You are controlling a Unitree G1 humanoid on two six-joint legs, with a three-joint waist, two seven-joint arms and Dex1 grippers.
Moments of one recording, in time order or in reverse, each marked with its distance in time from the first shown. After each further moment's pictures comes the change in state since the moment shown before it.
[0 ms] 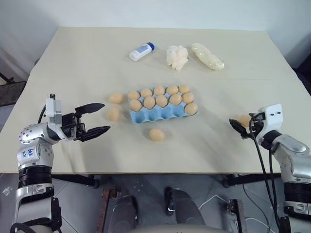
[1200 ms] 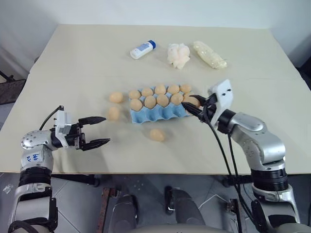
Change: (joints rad) left arm -0.010 0.040 -0.090 0.235 0.099 -0.214 -0.057; right arm -0.196 0.176 0.307 -0.411 0.065 0.254 -0.026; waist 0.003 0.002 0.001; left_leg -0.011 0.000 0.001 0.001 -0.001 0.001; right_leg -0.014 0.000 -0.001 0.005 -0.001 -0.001
